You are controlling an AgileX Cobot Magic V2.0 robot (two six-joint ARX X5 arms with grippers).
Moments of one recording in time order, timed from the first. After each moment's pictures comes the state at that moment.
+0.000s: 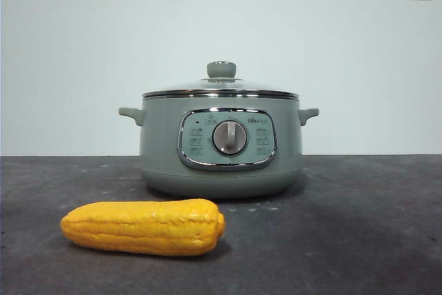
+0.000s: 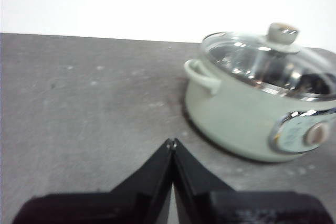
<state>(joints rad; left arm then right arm) 0.03 0.19 0.31 -0.30 0.31 -0.12 -0.02 0.14 0.32 -0.25 -0.19 0.22</state>
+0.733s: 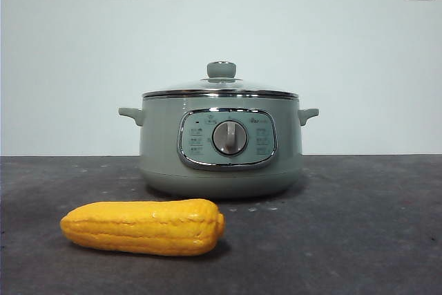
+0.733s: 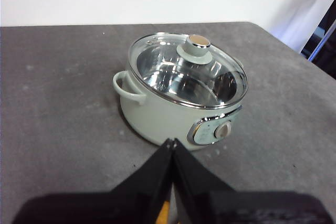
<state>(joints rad) 0.03 0.51 0.85 -0.72 0.53 -0.04 -0.02 0.65 1.00 -0.84 -0.45 -0.07</state>
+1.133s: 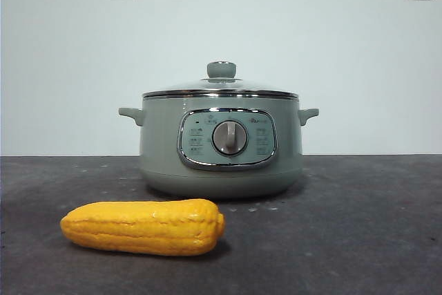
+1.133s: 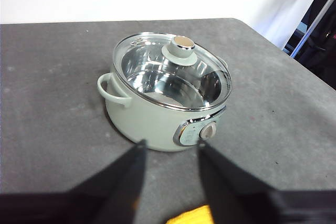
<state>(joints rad) 0.03 0.57 0.92 -0.75 0.58 -0.04 -0.02 0.67 1.01 -0.84 -0.50 -0.08</state>
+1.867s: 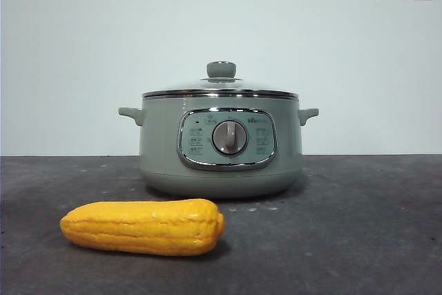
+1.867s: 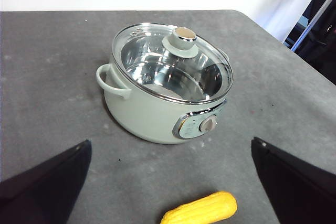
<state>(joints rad) 0.03 0.59 0.92 -0.77 0.59 -0.03 0.30 0.93 1.14 -0.84 -0.70 -0.09</state>
